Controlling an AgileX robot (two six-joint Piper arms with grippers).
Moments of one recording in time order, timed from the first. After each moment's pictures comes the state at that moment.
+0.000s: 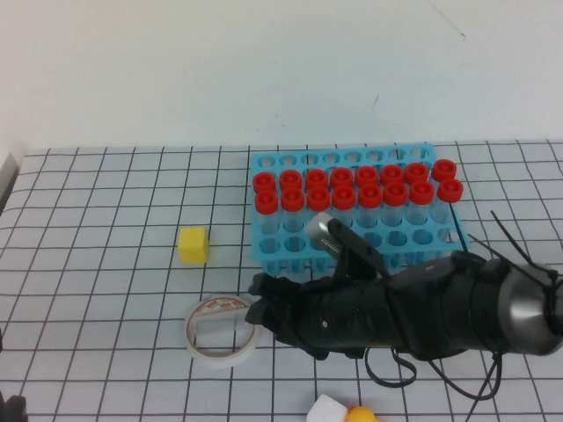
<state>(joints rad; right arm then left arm) 0.76 1.94 -1.08 1.75 0.17 -0.63 -0.12 0.52 -0.46 -0.08 0.48 0.00</state>
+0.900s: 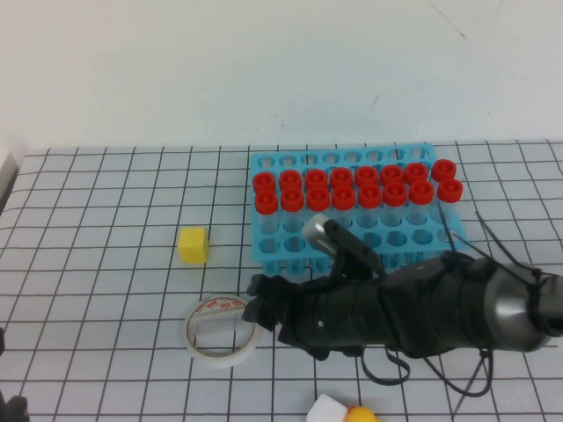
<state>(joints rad) 0.76 1.97 -1.10 1.75 0.15 -0.65 -0.12 0.52 -0.46 -0.10 0.48 0.01</state>
